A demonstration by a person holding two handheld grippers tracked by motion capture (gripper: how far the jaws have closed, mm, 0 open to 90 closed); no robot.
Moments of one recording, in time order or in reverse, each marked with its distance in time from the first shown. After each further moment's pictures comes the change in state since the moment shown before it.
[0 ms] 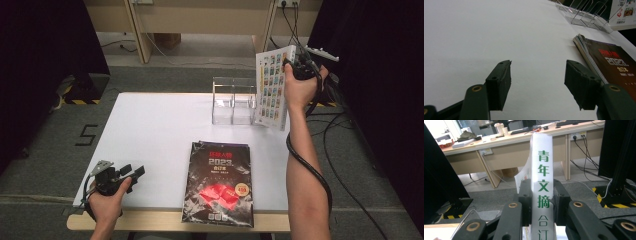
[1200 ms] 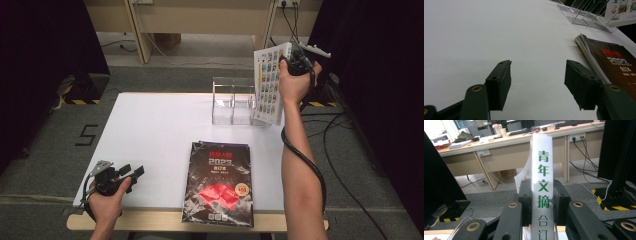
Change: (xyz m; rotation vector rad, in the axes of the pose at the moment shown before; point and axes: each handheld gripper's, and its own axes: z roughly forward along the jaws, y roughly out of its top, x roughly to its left) left arm 0.001 0.000 -0.001 0.003 0.014 0.011; right arm 0.003 0.001 0.028 -0.010 -0.012 -0.003
